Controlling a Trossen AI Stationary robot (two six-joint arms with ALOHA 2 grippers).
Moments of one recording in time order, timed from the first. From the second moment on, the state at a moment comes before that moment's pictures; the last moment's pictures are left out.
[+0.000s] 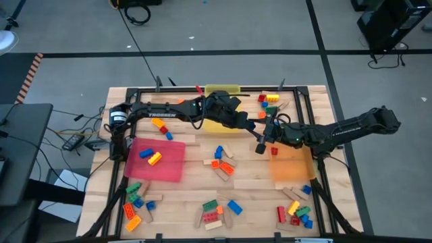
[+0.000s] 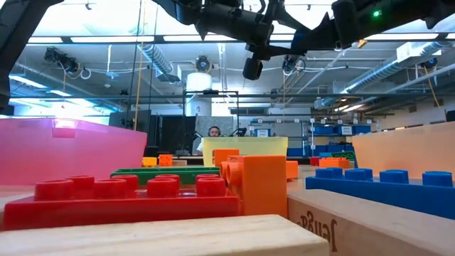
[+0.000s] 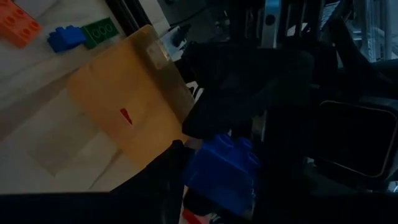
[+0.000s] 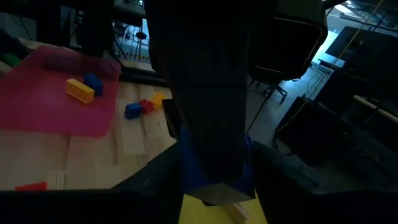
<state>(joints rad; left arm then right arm) 0.19 1.91 1.57 0.02 0.33 -1.06 0.10 0.99 0.51 0.30 0.56 -0.24</state>
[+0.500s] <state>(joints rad) 0.19 1.91 1.57 0.02 0.29 -1.00 0.10 0.99 0.51 0.31 0.56 -0.22</state>
